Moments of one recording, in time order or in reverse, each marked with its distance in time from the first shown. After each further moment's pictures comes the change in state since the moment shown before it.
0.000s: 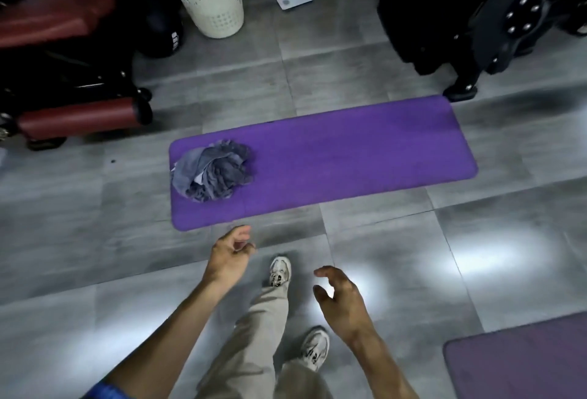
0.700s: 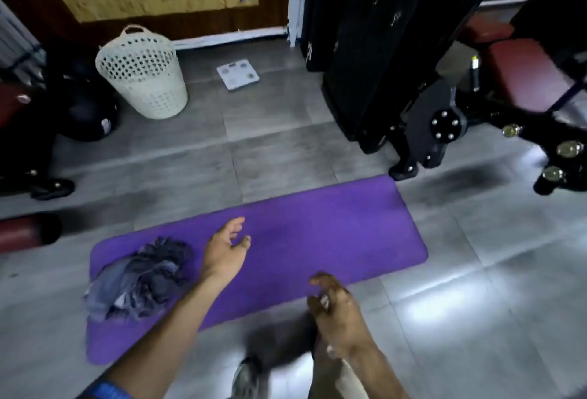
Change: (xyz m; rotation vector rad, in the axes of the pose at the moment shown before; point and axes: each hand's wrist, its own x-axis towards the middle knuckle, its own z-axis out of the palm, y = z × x) left_hand 0.282 0.342 0.129 0.023 0.028 0.220; right_hand 0.290 -0.094 -0.278 -0.086 0.154 -0.104
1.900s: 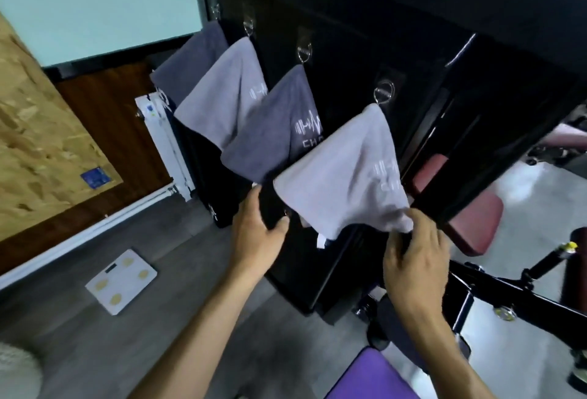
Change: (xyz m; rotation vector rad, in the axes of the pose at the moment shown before) left_hand 0.696 0.686 0.230 0.037 -0.292 0.537; right_hand 0.714 -0.206 -0.578 -0.184 1.259 0.089
